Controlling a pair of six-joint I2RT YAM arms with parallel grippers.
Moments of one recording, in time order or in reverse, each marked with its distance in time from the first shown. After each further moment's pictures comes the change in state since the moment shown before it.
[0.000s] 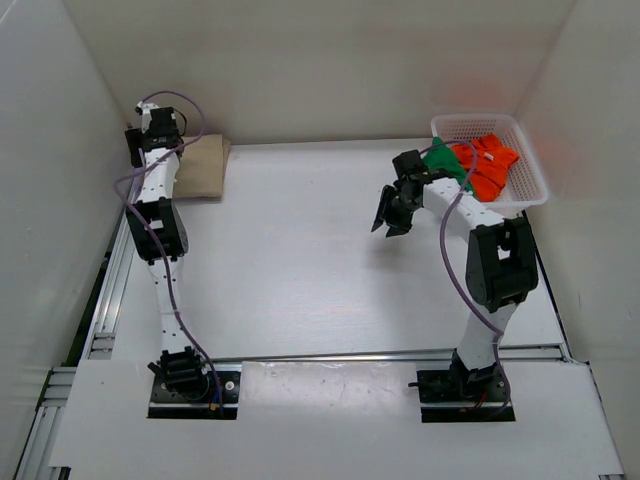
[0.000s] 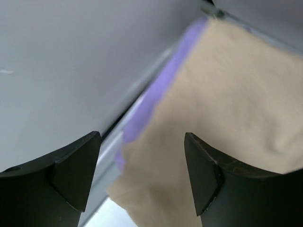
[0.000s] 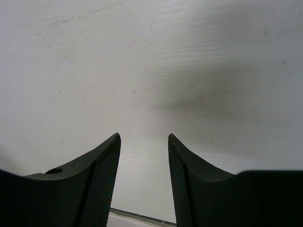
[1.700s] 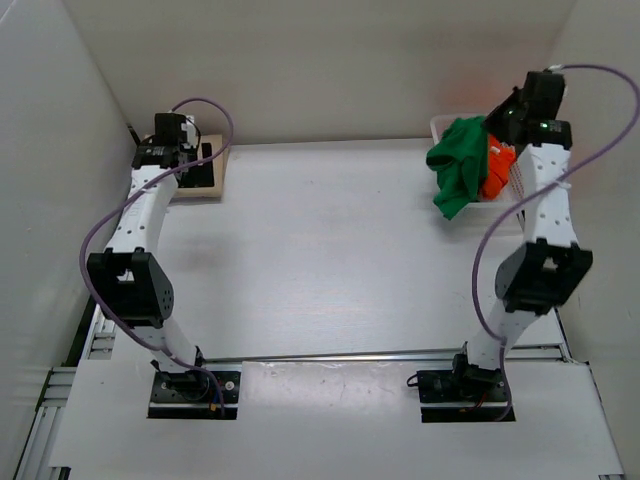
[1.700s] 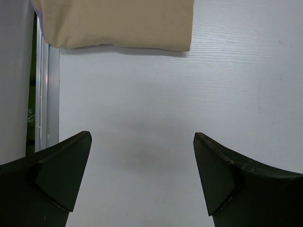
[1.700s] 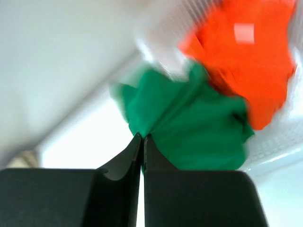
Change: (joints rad) left arm -0.166 -0.891 -0.803 -0.284 0.492 0.000; right arm -0.459 -0.009 0.536 0.076 0.129 0.027
